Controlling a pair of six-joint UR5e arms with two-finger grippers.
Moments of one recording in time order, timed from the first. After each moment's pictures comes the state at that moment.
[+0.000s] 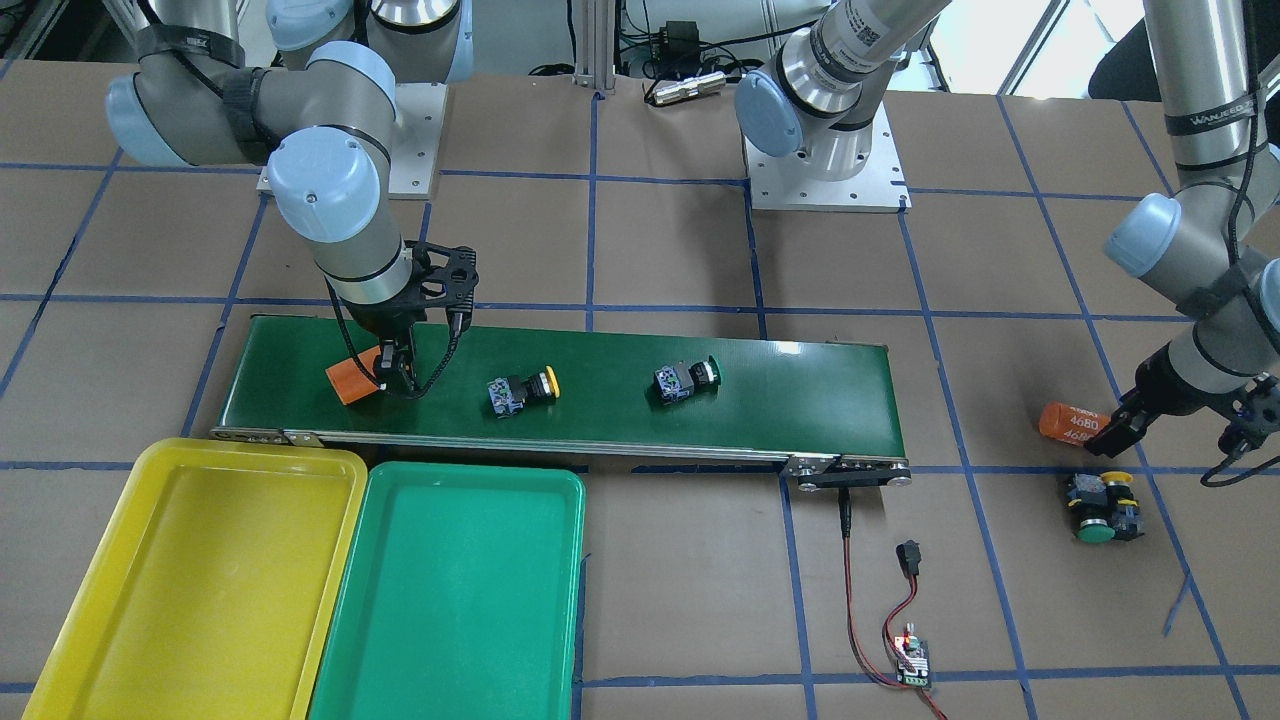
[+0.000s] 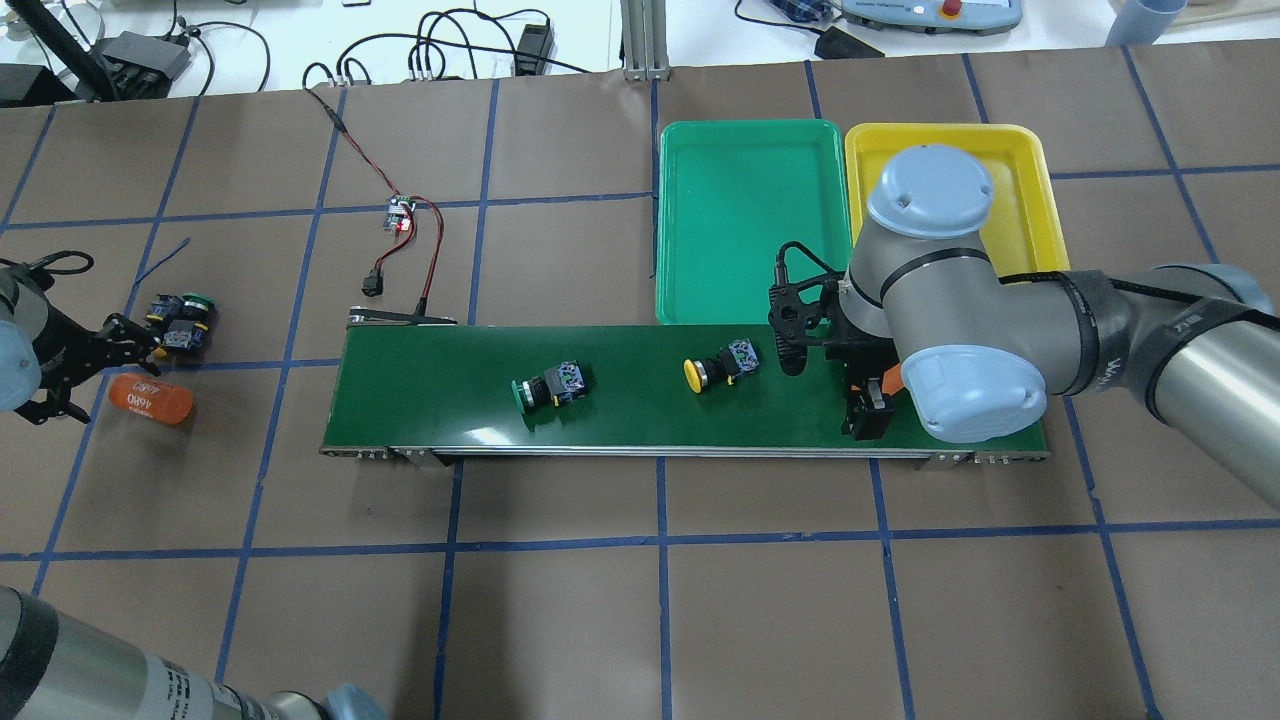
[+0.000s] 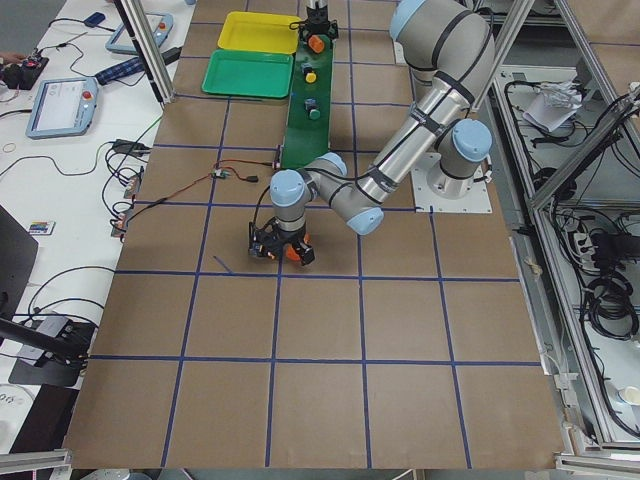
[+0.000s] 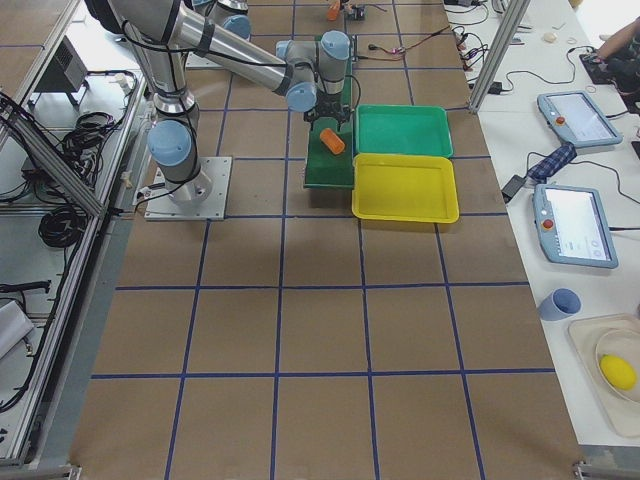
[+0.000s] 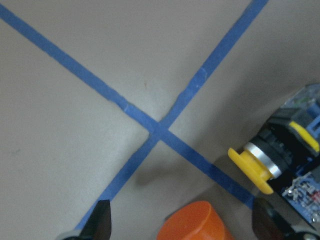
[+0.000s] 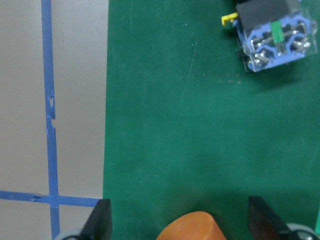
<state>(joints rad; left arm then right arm) -0.85 -2.01 -1.88 -0.81 1.64 -0.03 1.65 -1.43 2.04 -2.11 -1.56 -1.52</state>
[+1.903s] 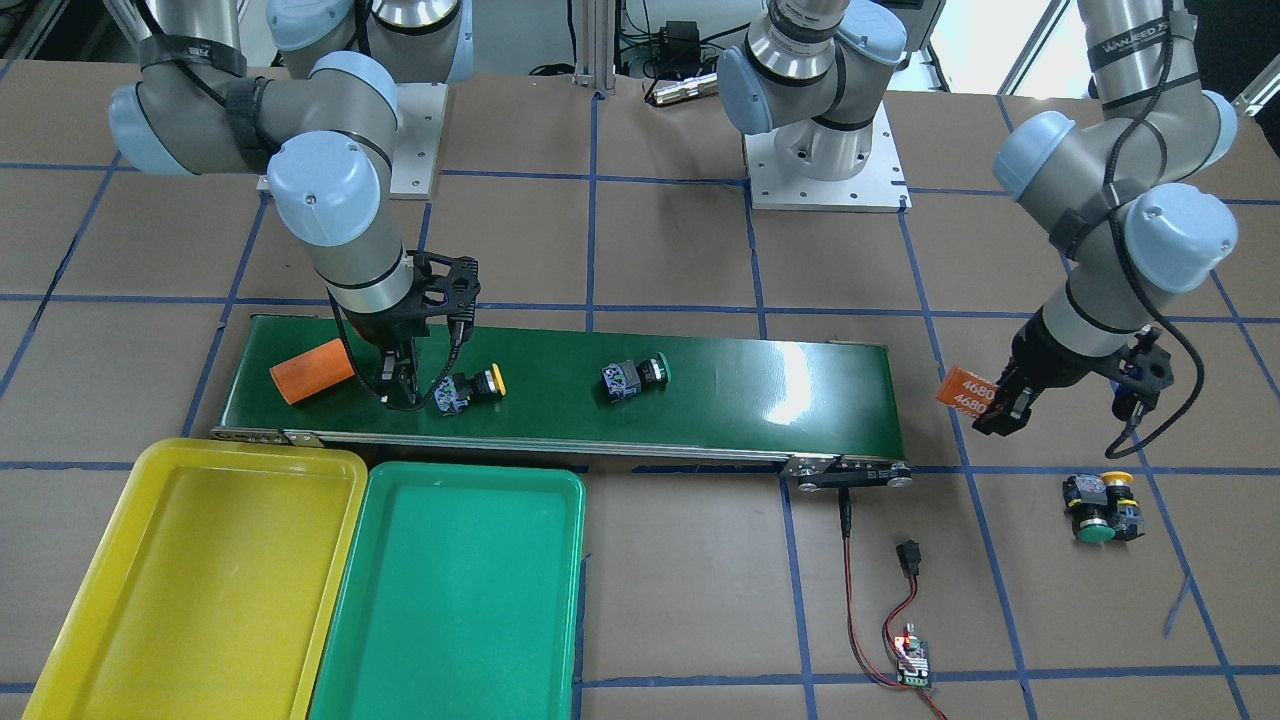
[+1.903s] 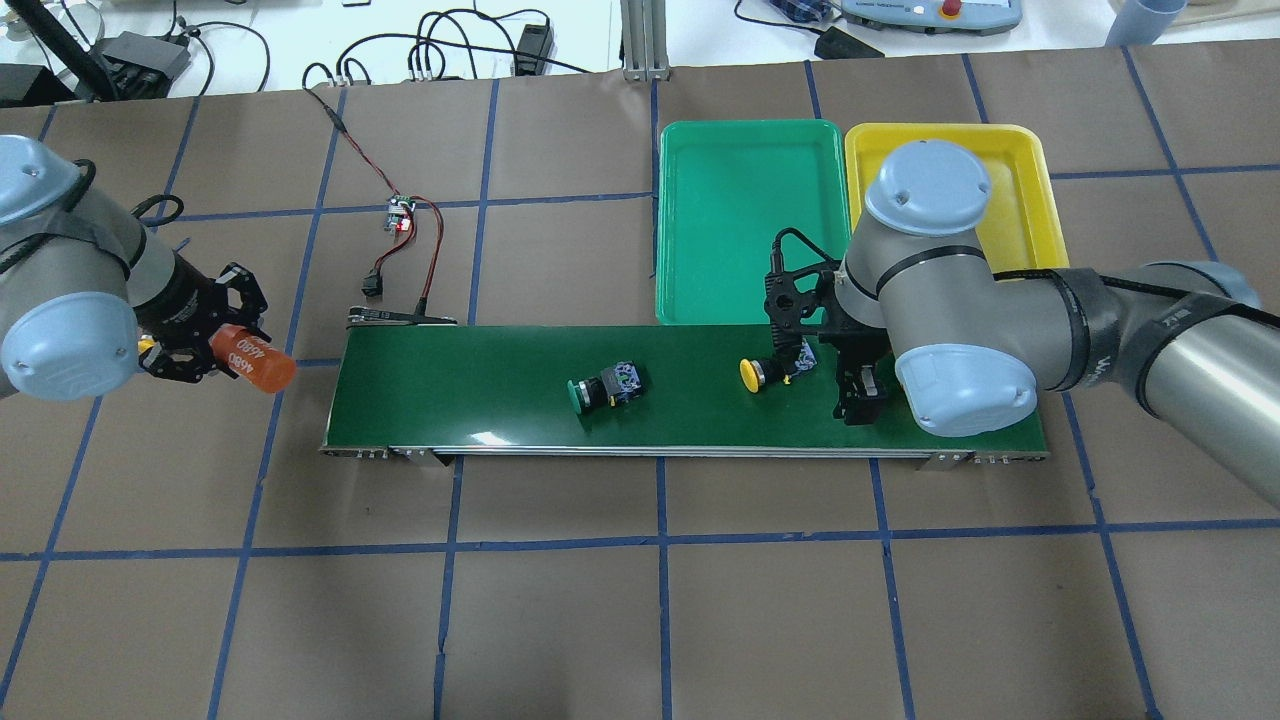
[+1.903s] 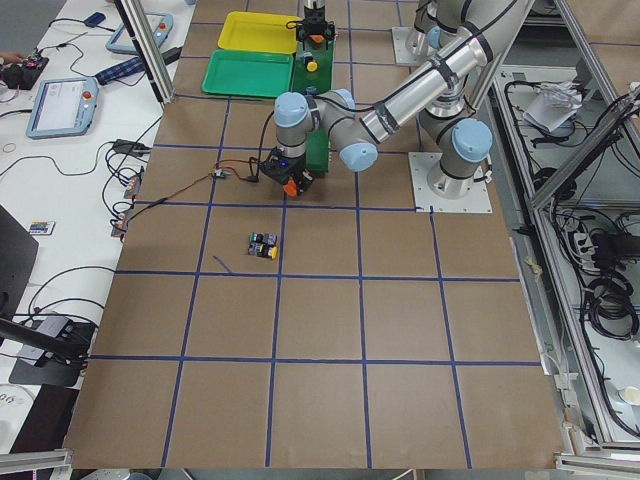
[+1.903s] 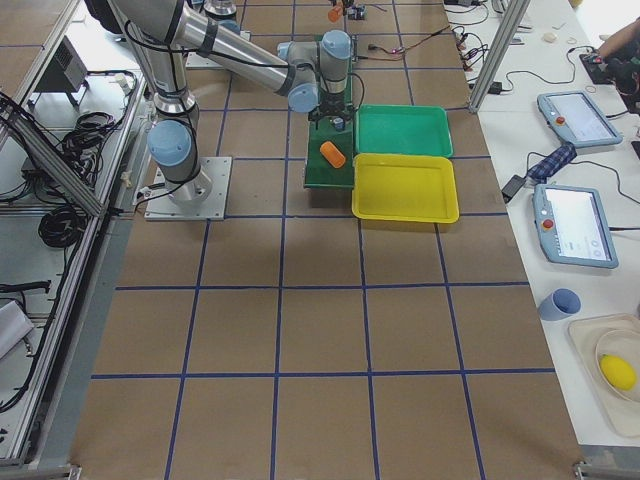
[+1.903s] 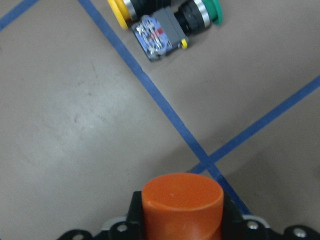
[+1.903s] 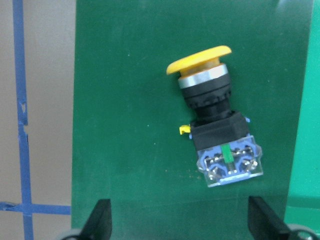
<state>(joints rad) -1.18 -1.75 -1.98 -0.96 1.57 -0.61 1.66 -1.41 2.03 -2.18 -1.55 -1.52</state>
